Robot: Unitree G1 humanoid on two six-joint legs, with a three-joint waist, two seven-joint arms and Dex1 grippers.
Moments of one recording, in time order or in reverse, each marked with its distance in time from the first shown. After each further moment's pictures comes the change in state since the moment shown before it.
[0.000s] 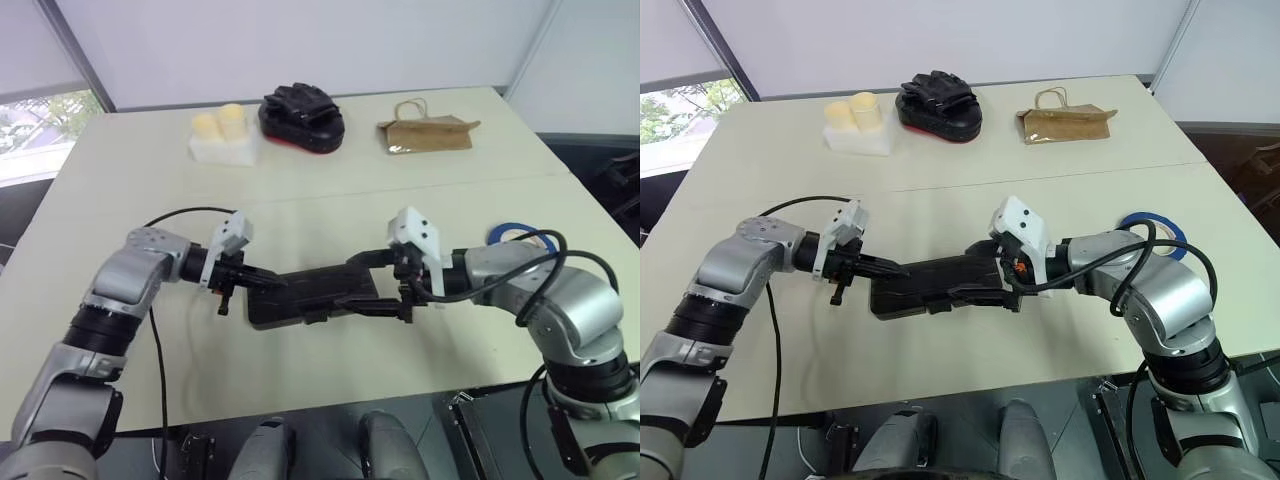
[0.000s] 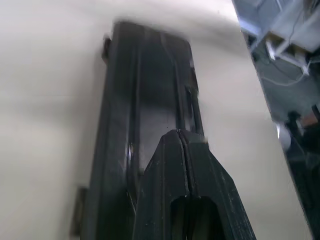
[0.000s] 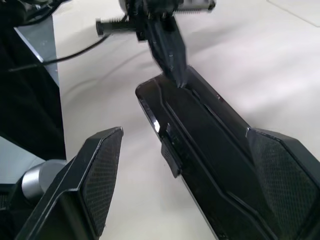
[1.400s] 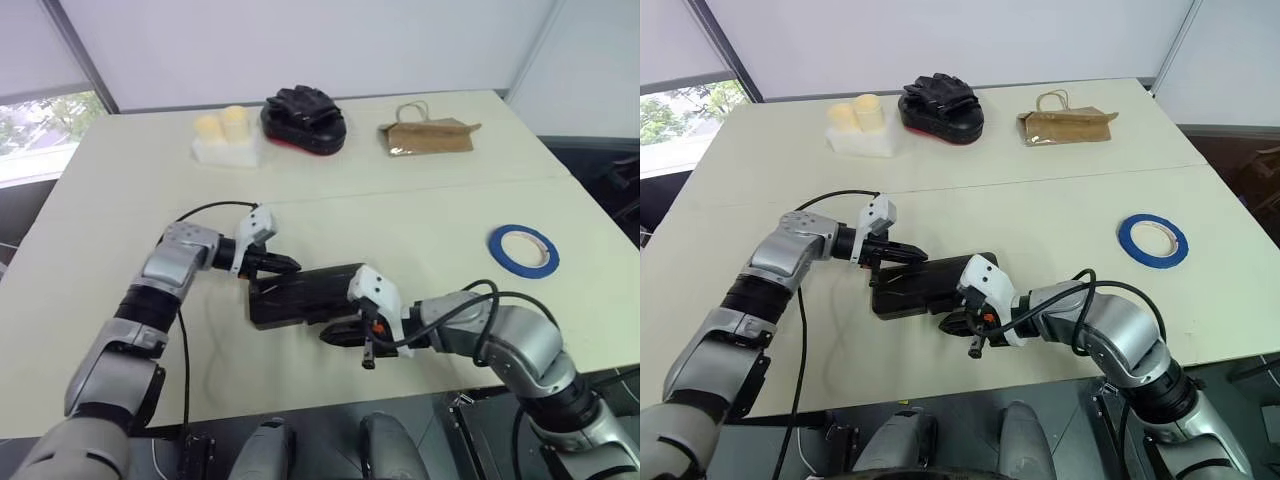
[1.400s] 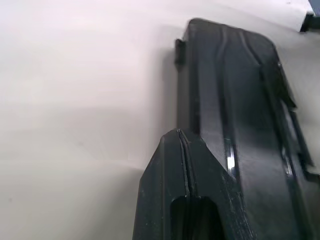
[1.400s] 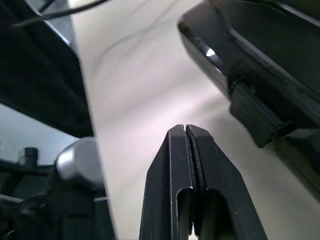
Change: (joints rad) left arm -0.206 -0.222 -0.019 0.382 0.136 -0.179 0.134; right arm 0.135 0.079 0.266 0.036 0.011 -0.015 -0.249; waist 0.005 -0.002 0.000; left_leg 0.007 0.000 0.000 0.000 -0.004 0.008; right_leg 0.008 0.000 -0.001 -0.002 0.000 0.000
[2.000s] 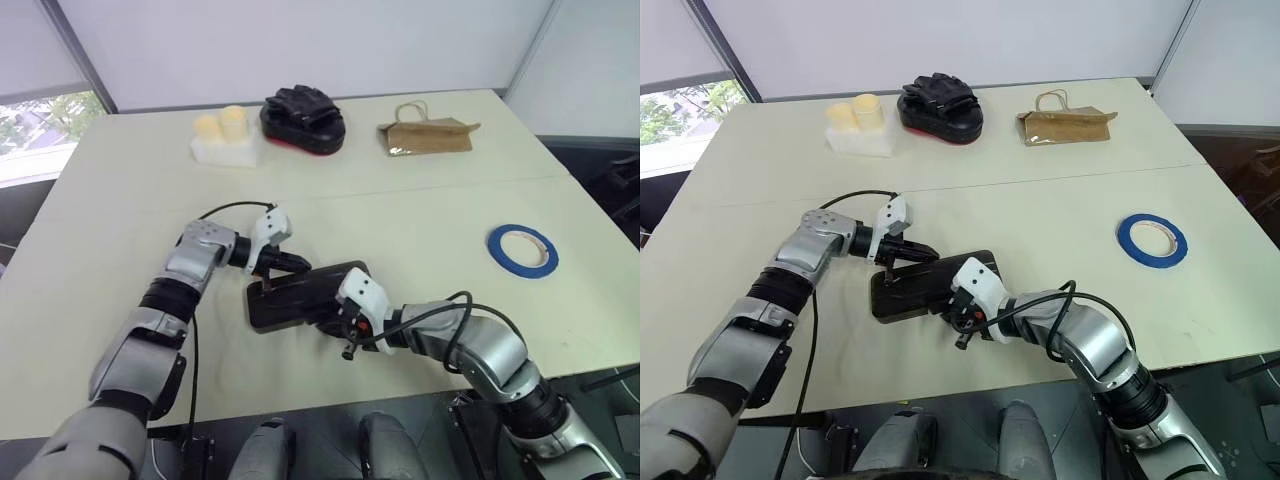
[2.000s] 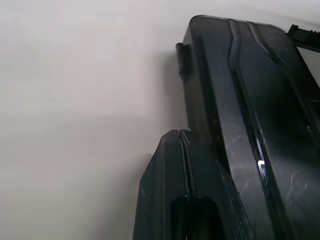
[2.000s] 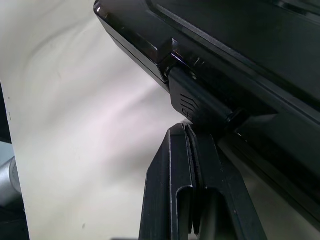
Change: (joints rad) left arm -0.036 -0.075 -0.016 0.122 0.088 -0.126 -0.005; right arm 0.034 0.080 0.053 0.064 -0.144 -0.053 -0.095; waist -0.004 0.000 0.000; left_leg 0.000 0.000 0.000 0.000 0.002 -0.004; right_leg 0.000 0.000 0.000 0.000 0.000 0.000
